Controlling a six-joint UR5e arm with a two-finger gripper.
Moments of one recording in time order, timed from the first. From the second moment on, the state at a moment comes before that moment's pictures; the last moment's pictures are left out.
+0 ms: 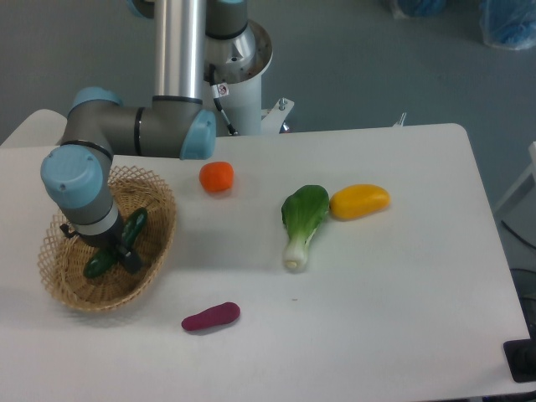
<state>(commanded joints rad) 1.89 -2.04 -1.74 -0.93 1.55 0.63</state>
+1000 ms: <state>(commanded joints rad) 1.89 -2.03 -1.69 -0.96 1.55 0.58</state>
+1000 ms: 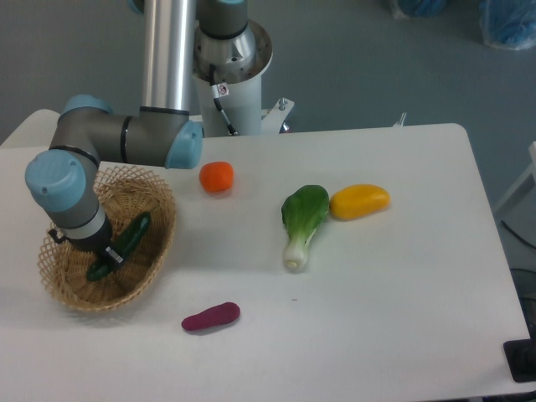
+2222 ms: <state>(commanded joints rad) 2.22 -2.03 -1.46 -1.19 1.52 0.85</state>
